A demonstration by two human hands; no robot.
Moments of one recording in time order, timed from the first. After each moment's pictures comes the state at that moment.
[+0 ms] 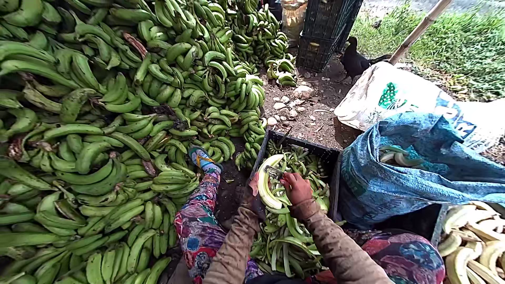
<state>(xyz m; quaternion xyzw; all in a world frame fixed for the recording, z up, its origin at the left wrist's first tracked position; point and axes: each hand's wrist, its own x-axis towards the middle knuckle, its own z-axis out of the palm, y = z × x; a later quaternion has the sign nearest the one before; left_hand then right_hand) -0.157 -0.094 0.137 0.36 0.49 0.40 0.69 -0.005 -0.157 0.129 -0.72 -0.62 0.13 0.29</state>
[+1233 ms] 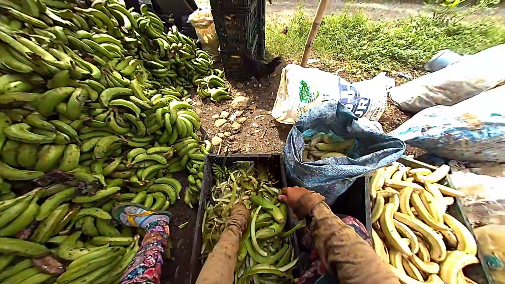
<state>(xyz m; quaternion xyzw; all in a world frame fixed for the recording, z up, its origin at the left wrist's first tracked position) -0.021 -0.078 0.037 0.74 0.58 -0.23 0.25 0.152 -0.195 0.181 -0.78 -0.47 0.40 -0.07</state>
